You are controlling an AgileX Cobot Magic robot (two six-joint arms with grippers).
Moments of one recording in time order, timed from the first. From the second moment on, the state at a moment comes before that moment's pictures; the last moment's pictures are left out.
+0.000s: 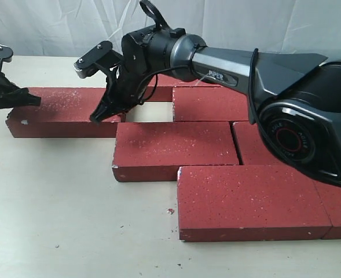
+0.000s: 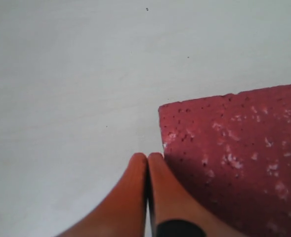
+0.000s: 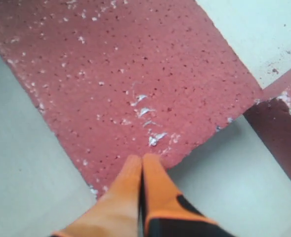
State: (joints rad) left arm 0.08 2.01 -1.06 0.06 -0.10 0.14; right arm 0.72 2.42 -2.06 0.06 0.75 -0.31
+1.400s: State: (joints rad) left arm 0.10 2.06 -1.06 -0.07 -0.14 0.14; right arm 0.64 2.42 -2.06 -0.05 0.77 -0.23
